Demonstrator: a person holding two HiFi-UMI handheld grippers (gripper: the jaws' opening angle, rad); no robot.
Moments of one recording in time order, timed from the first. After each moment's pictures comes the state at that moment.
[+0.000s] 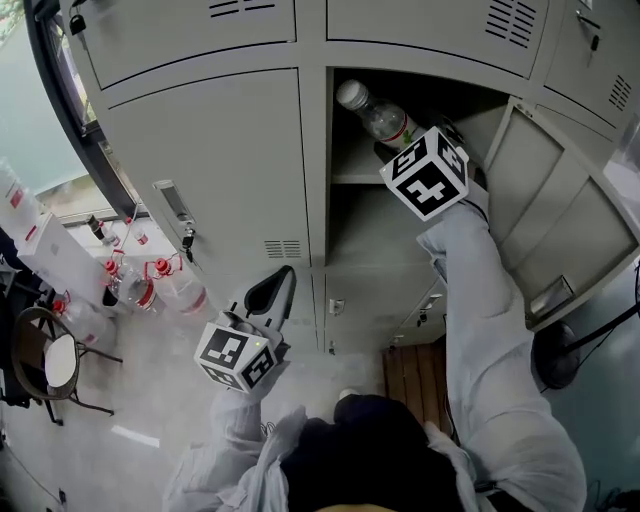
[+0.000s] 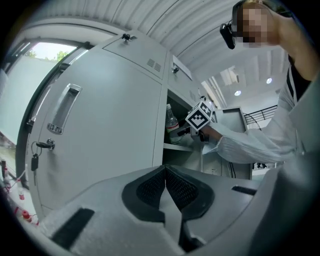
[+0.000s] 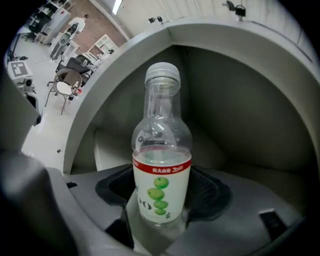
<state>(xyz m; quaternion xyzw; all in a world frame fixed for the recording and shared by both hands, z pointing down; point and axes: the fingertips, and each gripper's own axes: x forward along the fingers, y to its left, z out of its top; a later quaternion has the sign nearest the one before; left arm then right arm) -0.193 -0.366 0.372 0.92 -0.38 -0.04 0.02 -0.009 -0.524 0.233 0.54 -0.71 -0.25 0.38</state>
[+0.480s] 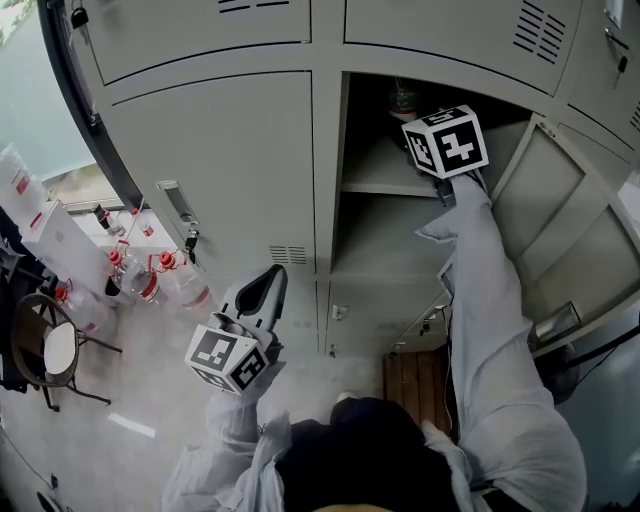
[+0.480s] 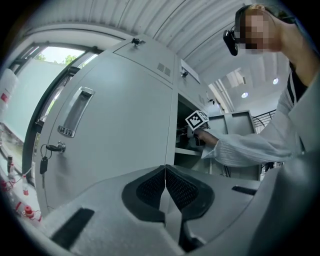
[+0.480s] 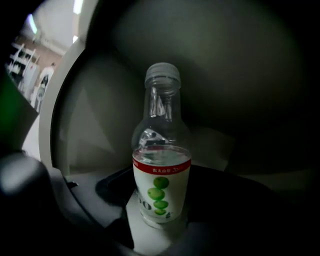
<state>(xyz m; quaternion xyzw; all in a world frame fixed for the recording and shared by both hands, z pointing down) -0.214 -0.383 0.365 0.91 -0.41 -0.07 0.03 0.004 -0.592 0.214 0.56 -0.80 -0.12 0.21</state>
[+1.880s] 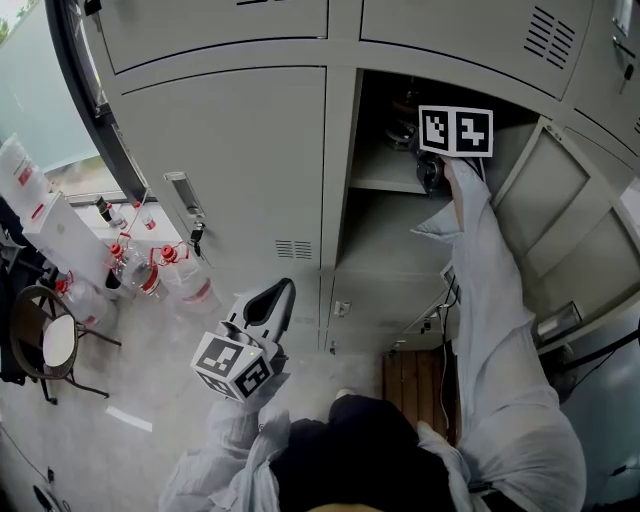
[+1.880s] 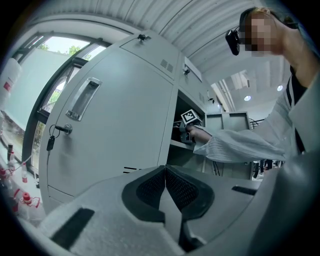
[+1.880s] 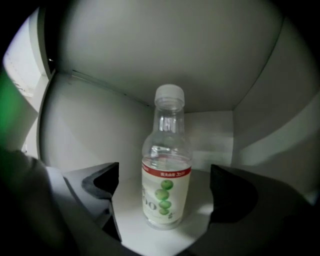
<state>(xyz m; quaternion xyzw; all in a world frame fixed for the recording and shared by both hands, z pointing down) -0.213 -0.363 0.390 0.91 -0.40 -0.06 0.07 0.009 -0.615 0.221 0.56 -0.82 0.03 0.07</state>
